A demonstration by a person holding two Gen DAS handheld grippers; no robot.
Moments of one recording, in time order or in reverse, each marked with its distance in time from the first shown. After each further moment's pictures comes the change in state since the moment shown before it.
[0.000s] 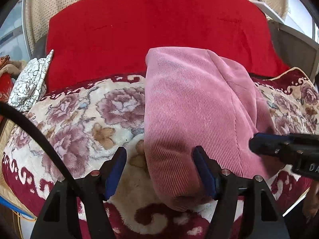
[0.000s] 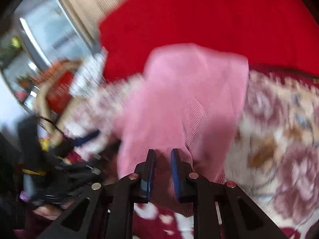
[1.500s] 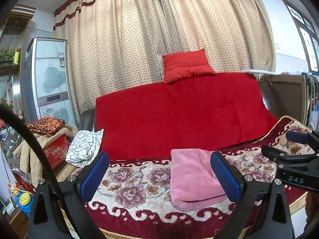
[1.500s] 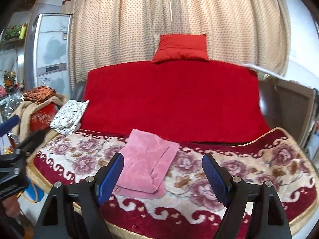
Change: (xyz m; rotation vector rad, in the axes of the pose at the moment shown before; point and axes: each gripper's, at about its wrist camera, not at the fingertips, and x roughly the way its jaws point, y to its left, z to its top) left arm -0.300 -0.036 -0.005 0.040 -0.538 0.207; right arm -0.263 0.115 -0.046 -0.165 -0.505 -0.434
